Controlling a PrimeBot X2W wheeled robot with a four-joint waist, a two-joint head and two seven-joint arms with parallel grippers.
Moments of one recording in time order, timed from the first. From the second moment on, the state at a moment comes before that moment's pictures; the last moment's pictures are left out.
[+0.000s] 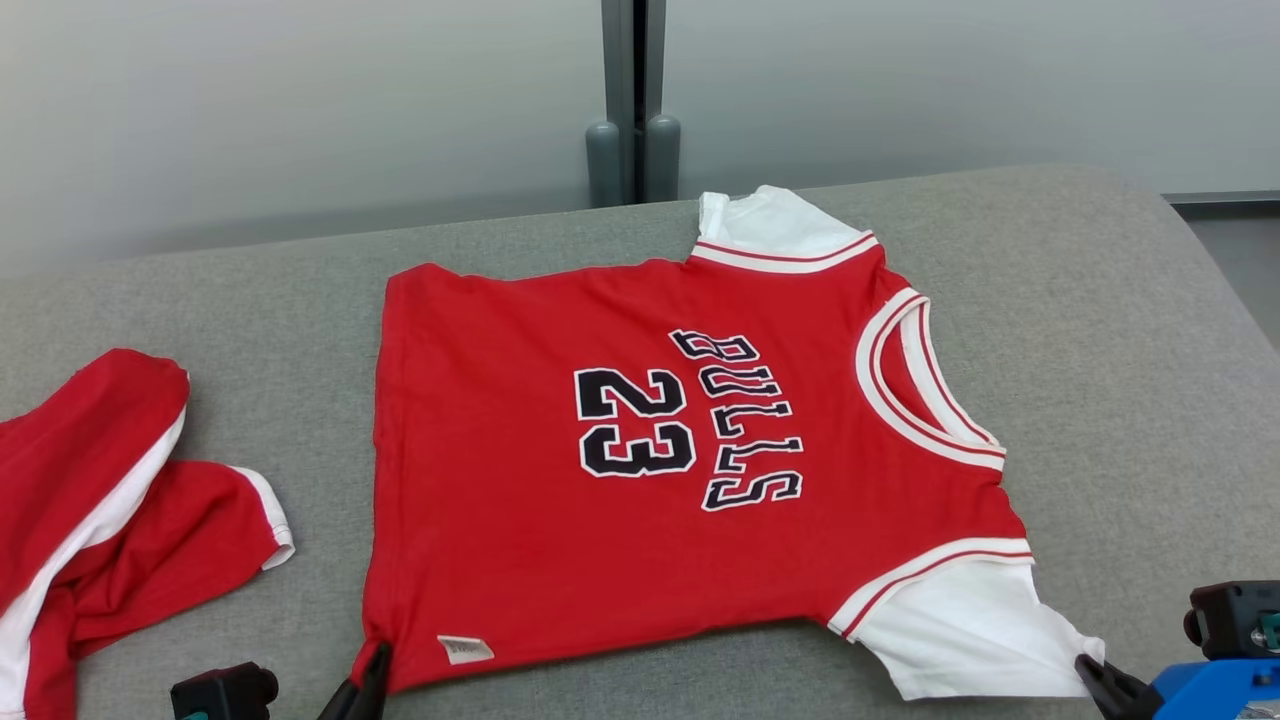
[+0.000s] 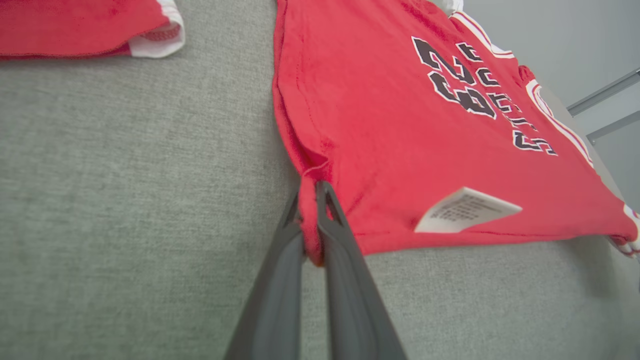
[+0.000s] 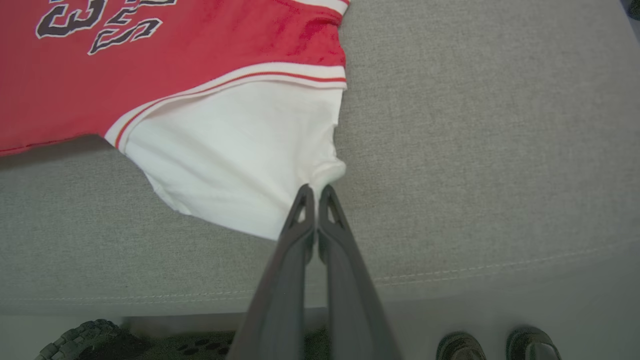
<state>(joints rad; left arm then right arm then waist) 0.04 0.45 -0.52 0.22 -0.98 0.07 -0.06 0.23 -0.05 -0.20 -0.32 0.24 0.13 0.85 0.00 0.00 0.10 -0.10</state>
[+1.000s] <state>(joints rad) -0.37 0.37 -0.56 0.21 -0.89 0.28 0.18 -0.38 -0.15 -0.08 -0.05 0.11 0.13 0.62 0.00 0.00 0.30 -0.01</state>
